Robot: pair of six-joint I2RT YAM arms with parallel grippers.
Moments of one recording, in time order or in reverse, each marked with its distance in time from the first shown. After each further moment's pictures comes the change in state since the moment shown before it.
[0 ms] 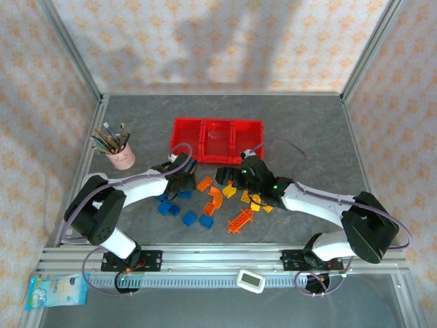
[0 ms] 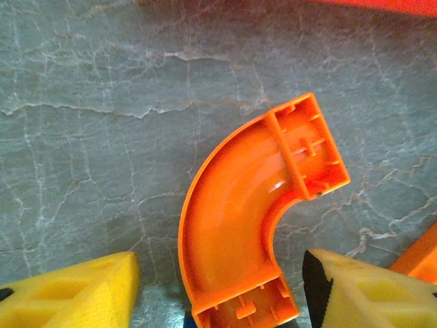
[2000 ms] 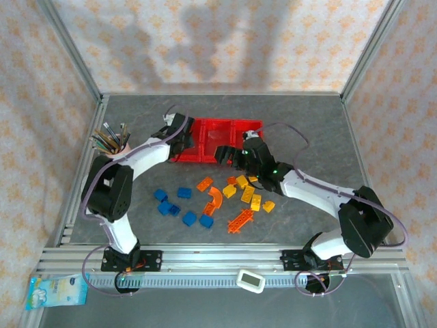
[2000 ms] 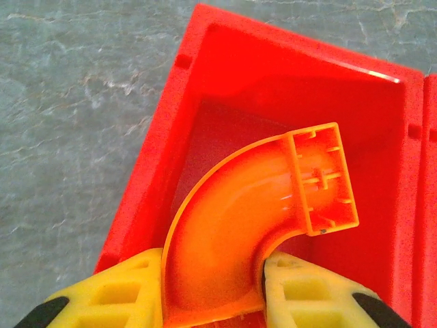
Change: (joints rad) left arm 0.171 0.233 0.463 0.048 -0.101 0.039; right arm -0.091 0.064 0.168 0.017 0.003 -0.031
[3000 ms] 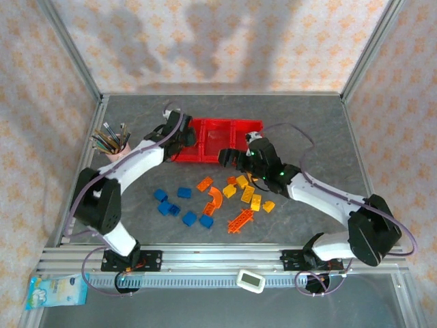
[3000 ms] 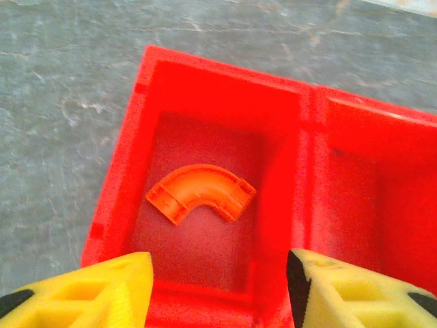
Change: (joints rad) left arm -0.047 -0.193 -0.067 -0.037 0.082 0.040; right arm -0.019 -0.094 -0.057 -0.056 -0.072 -0.048
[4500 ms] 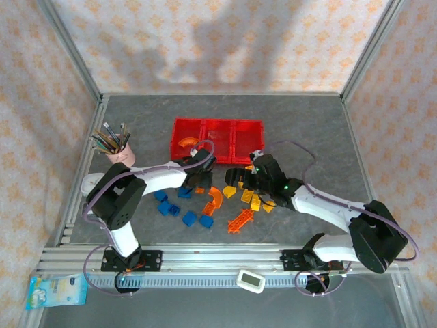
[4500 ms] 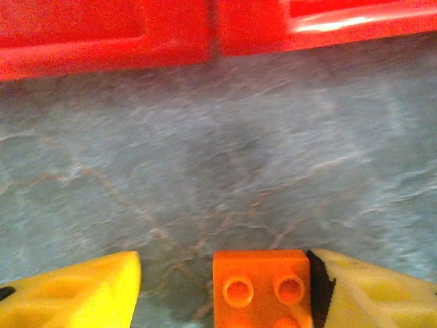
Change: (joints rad) left arm -0.221 0.143 -0.202 -0.036 0.017 0.021; right arm -0.002 -0.058 -0.188 0.016 -0.070 0.004
